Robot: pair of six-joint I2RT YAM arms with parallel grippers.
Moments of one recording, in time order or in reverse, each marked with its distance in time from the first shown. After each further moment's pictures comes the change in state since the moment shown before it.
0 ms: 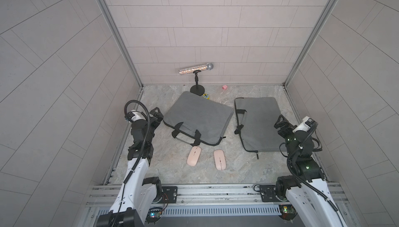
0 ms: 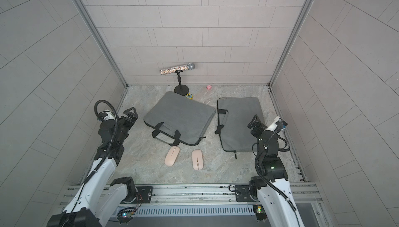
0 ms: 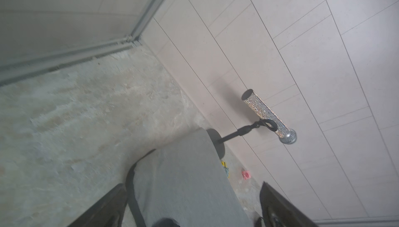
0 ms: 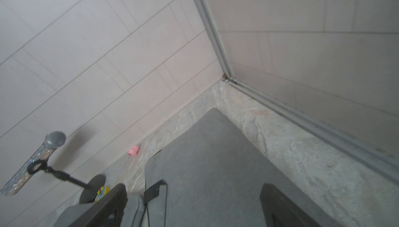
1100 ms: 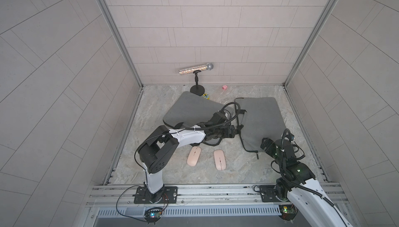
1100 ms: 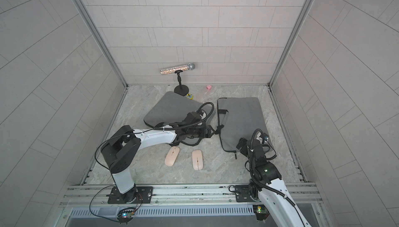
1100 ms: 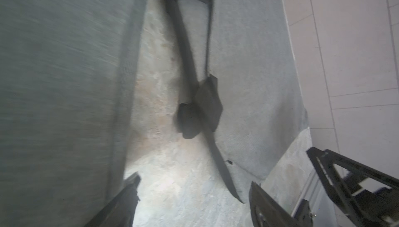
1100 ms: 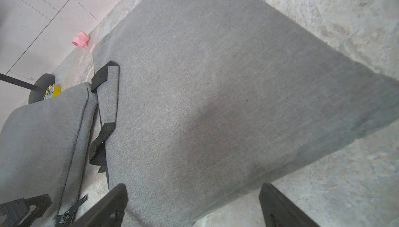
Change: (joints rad) left arm -0.958 0.988 0.622 -0.106 0.138 0.116; right arm 0.161 -0.109 -0.246 -0.305 -0.033 0.195
